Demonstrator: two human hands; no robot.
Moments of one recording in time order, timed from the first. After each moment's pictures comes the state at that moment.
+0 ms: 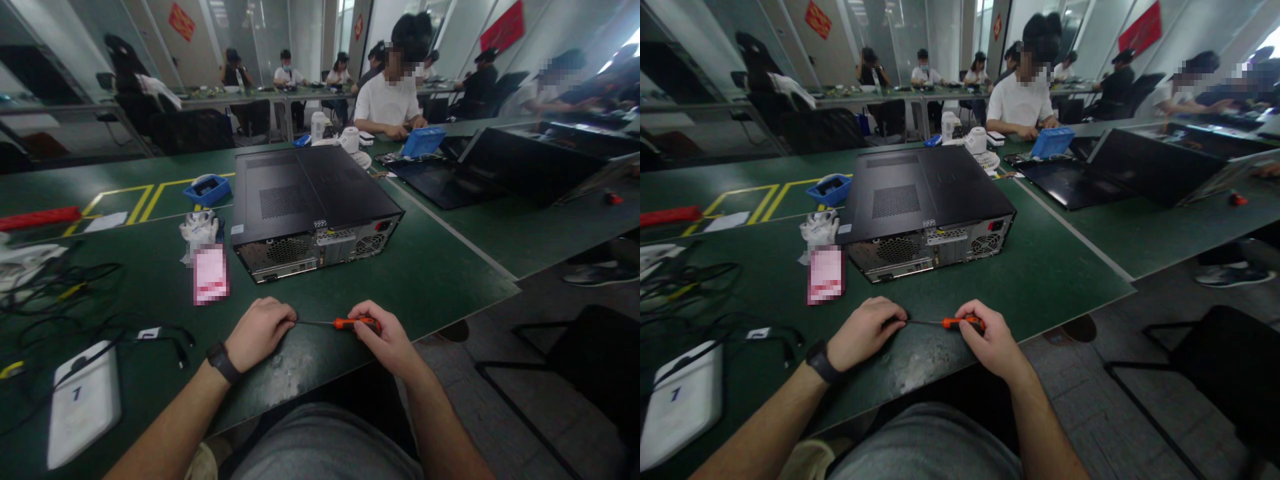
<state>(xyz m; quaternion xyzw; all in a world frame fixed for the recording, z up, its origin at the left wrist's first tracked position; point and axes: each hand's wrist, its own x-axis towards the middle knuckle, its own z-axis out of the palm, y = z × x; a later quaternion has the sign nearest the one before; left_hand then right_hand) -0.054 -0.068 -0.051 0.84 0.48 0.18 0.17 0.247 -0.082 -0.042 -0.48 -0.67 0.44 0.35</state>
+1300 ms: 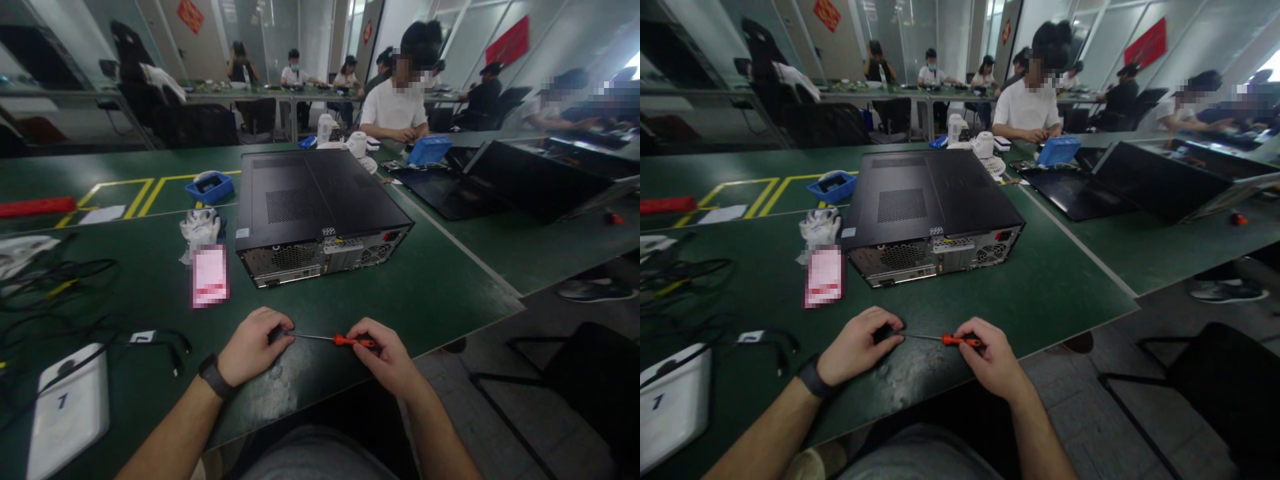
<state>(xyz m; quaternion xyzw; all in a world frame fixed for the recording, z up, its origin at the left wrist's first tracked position) -0.062 -0.076 -0.059 0.80 0.49 0.27 0.23 0.249 -0.079 -0.053 -0.43 -0.74 0.39 0.33</state>
